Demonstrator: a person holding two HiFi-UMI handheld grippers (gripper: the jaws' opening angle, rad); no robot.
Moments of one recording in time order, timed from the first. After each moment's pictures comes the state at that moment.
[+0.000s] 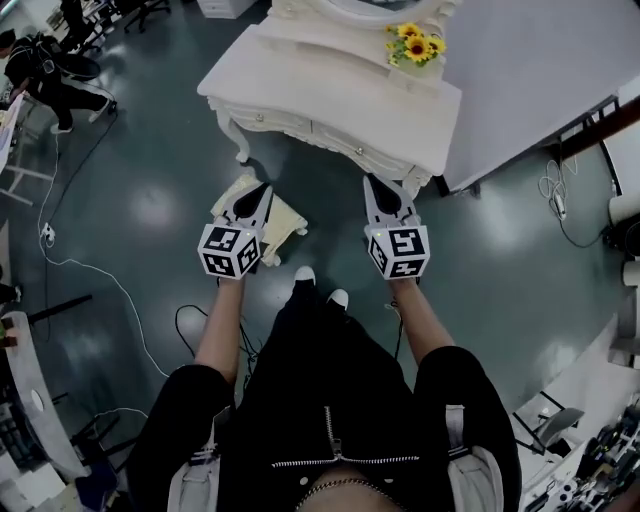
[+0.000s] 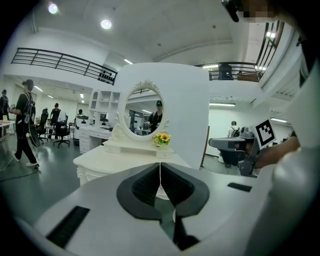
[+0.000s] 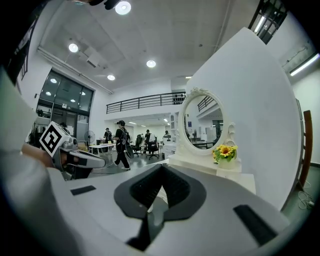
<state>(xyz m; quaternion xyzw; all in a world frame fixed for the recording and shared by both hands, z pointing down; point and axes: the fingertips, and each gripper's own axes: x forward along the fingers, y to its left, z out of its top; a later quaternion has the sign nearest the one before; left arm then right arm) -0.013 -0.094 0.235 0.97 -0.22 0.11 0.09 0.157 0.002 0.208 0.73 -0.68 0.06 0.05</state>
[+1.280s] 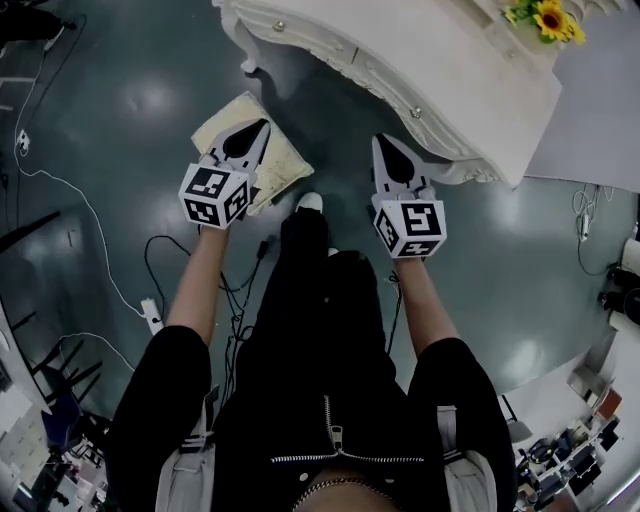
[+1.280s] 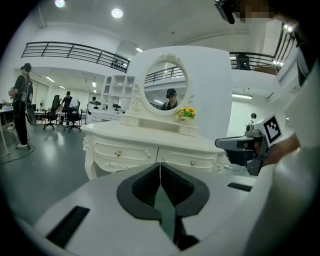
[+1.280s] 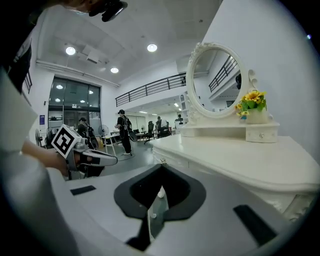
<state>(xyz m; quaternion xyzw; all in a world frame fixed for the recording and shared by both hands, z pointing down) -0.001 -0.221 0.447 0.94 -0.28 0.15 0.13 0.164 -0.132 0.421 0.65 -0.74 0.13 0.07</state>
